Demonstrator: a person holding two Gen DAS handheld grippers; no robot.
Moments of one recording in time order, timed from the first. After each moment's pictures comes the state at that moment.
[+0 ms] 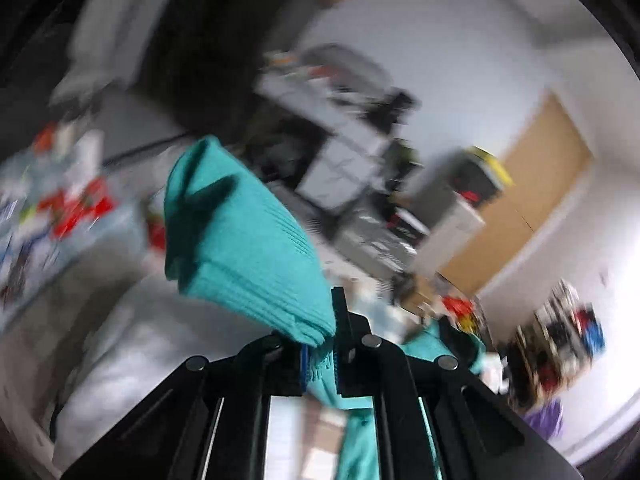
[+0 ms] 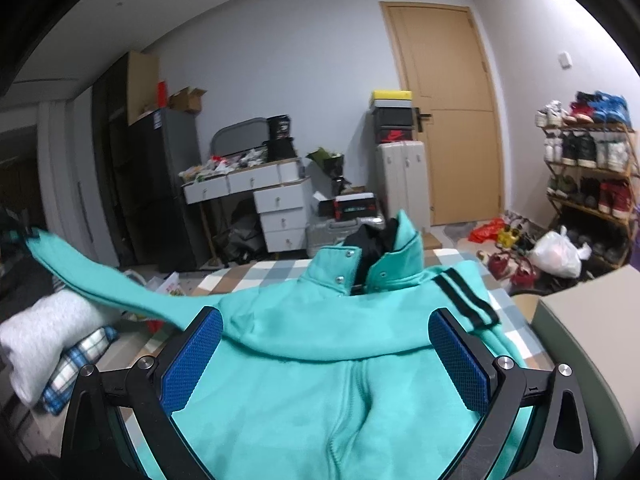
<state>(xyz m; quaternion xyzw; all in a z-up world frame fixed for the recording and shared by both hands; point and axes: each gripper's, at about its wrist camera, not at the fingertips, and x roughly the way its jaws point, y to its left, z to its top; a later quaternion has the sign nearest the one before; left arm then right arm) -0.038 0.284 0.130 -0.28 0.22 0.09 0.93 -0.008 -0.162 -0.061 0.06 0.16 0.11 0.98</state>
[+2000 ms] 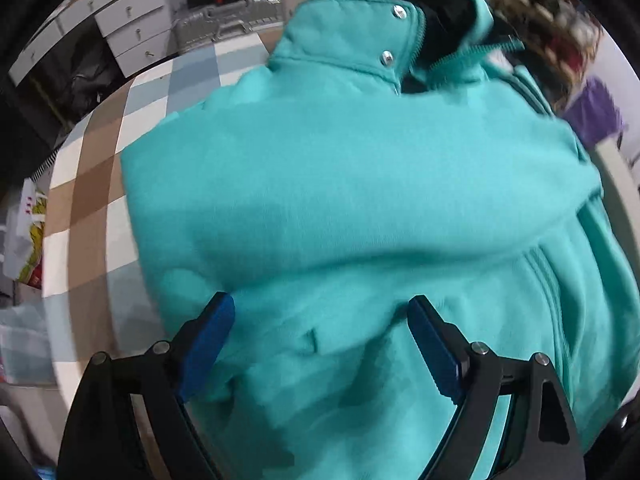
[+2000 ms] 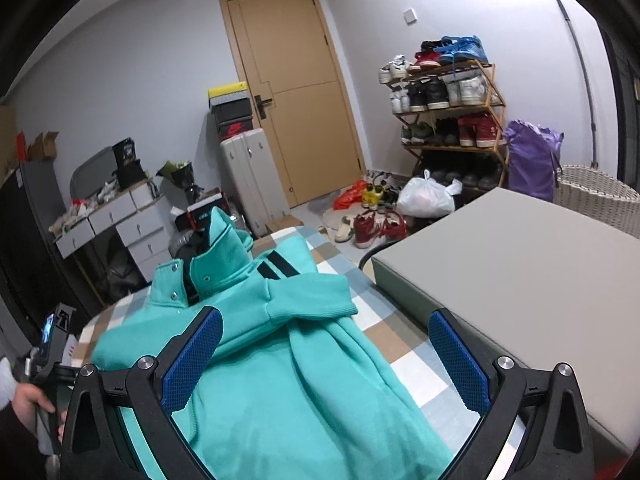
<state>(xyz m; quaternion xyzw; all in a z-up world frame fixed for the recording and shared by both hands) 0.135 -0.001 -0.146 0.06 0.55 -0.10 0.82 0.001 -0.281 -0.085 0.16 0.21 -0.13 0.96</state>
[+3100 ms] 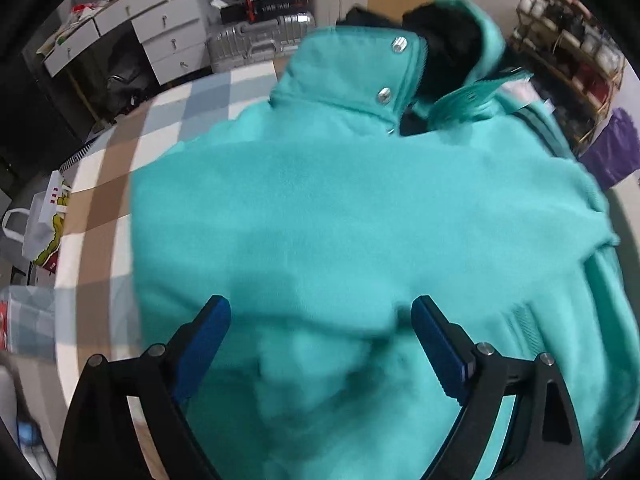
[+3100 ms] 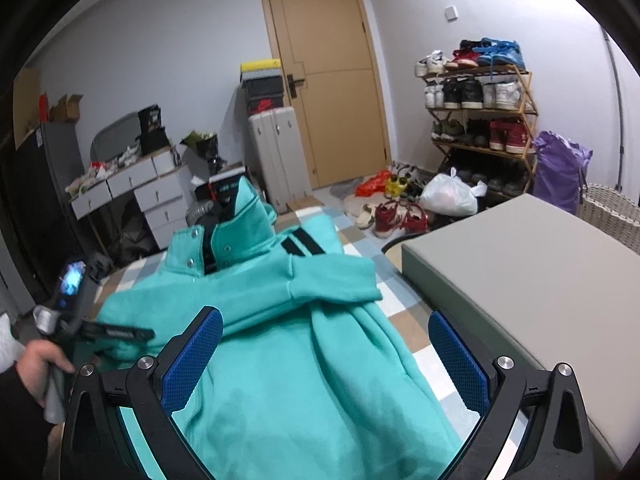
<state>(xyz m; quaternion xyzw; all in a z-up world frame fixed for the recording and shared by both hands) 0.116 -0.017 -0.144 0.04 0.51 -0.04 0.86 0.010 -0.264 -0.092 0.11 0.24 -0.08 0.96</state>
